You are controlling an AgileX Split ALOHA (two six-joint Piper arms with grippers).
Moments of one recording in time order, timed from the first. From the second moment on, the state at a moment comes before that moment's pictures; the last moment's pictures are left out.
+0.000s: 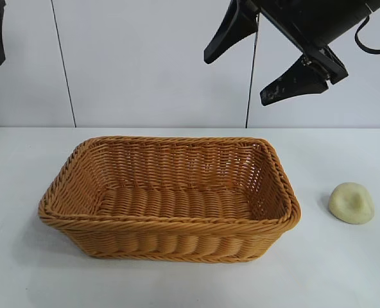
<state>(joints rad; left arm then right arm) 0.01 1.61 -1.43 -0.09 1.21 -0.01 0.24 1.65 -1.19 0.82 0.74 -0.31</state>
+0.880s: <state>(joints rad) 0.01 0.77 -0.57 -0.07 1.12 0.02 0.24 1.65 -1.19 0.82 0.74 -0.31</state>
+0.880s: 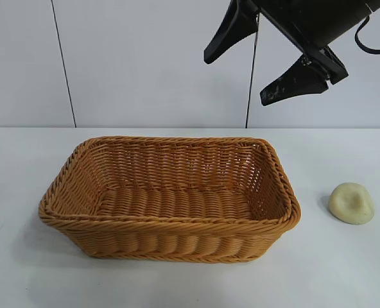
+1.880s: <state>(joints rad) 0.01 0.02 -0.50 -0.07 1.07 0.02 0.24 1.65 -1.19 0.72 0.78 -0.30</state>
